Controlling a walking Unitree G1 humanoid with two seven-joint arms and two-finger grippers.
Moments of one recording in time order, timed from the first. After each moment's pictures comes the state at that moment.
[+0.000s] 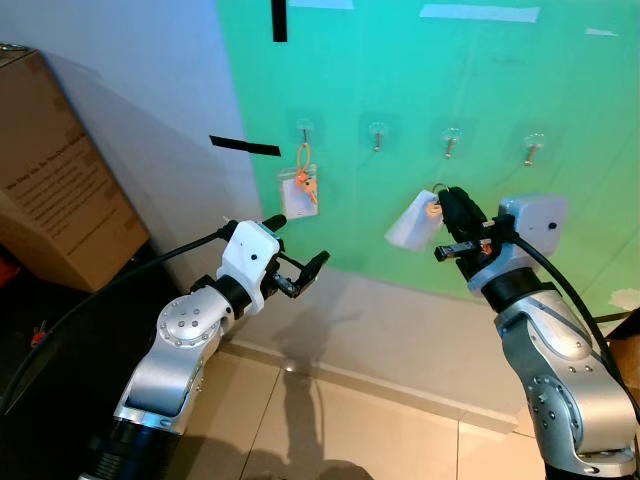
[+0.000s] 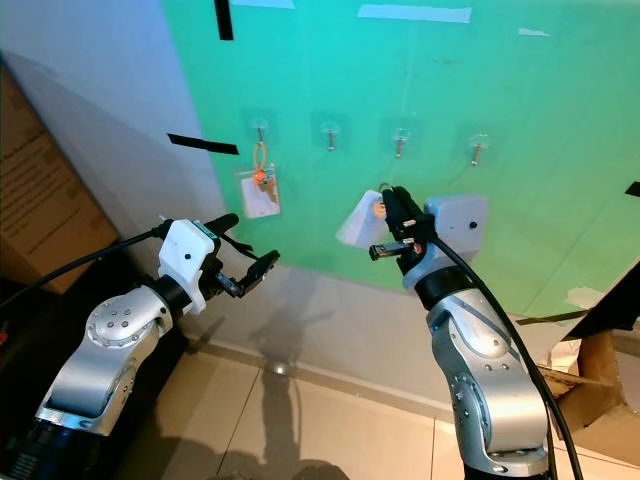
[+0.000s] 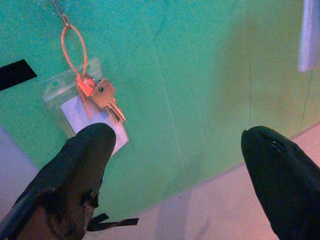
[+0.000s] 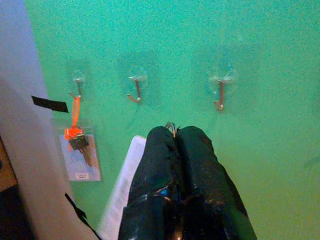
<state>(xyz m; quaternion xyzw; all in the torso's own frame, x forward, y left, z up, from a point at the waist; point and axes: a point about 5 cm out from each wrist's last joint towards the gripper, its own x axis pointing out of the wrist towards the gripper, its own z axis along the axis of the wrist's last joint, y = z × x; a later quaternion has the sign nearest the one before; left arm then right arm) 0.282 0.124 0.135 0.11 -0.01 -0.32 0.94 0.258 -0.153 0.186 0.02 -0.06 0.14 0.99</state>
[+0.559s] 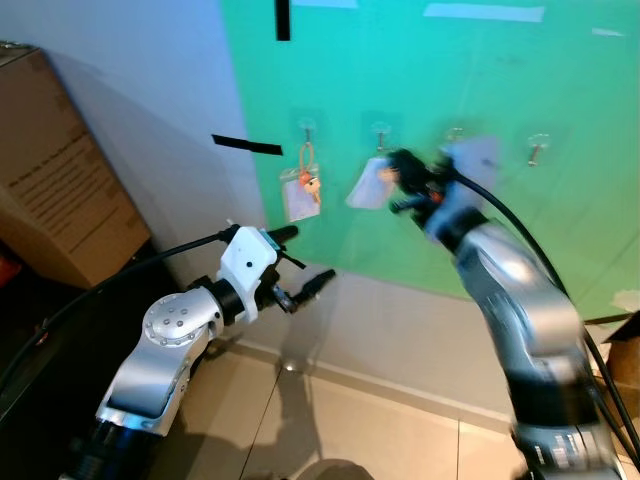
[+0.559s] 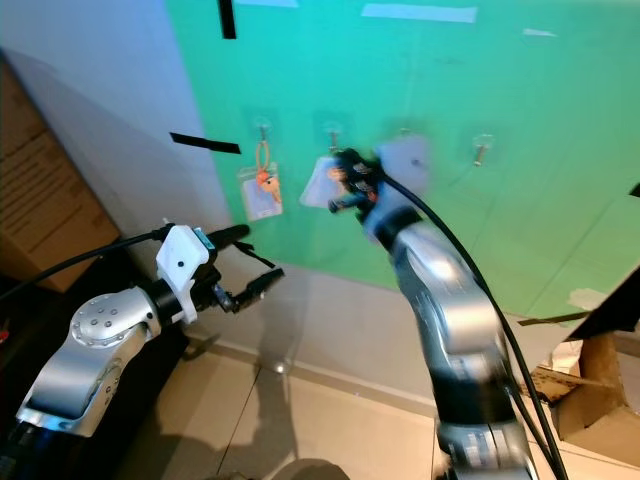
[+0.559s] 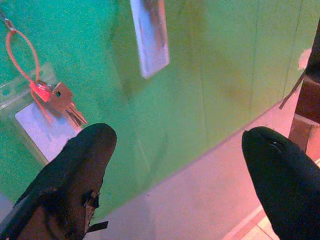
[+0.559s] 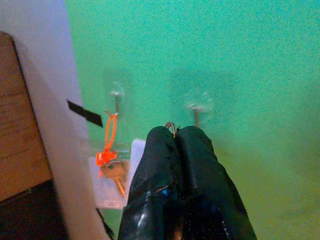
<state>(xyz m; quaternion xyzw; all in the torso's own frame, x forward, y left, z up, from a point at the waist) 0.272 0.126 0.141 0.11 -0.01 -0.41 0.91 0.321 -0.118 0.202 0.02 -0.04 0.23 0.97</state>
